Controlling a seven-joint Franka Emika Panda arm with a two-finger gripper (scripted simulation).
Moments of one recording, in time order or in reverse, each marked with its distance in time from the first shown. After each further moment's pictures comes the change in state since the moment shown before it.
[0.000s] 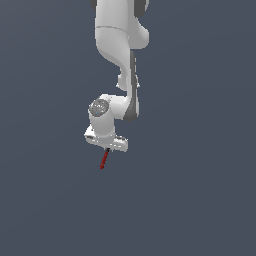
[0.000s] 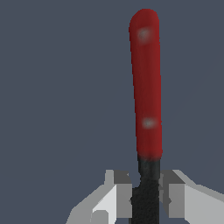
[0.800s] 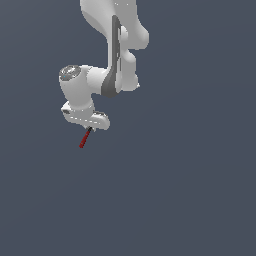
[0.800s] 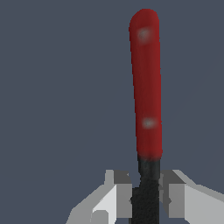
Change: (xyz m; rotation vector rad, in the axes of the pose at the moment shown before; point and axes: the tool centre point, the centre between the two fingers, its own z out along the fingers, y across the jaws) arm -0.035 0.094 -0.093 0.001 0.002 0.002
